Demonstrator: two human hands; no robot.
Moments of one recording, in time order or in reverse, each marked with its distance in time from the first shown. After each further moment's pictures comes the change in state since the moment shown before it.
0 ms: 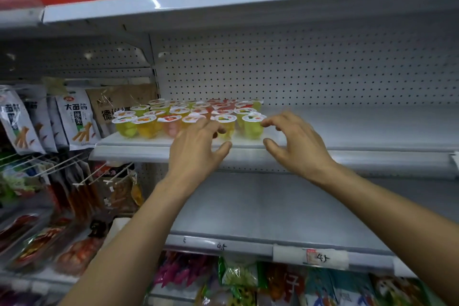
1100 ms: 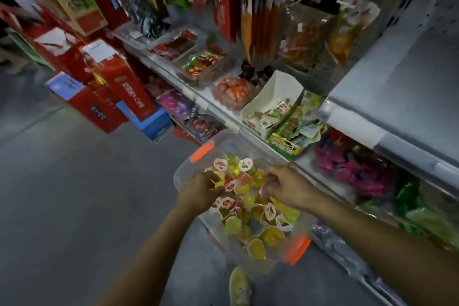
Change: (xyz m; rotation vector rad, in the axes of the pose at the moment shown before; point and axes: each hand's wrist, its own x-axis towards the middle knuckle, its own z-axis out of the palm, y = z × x) left_hand -0.432 -0.379 0.032 -0.102 -0.700 -1.191; right_hand -0.156 -0.257 0.471 0.368 -1.288 -0.060
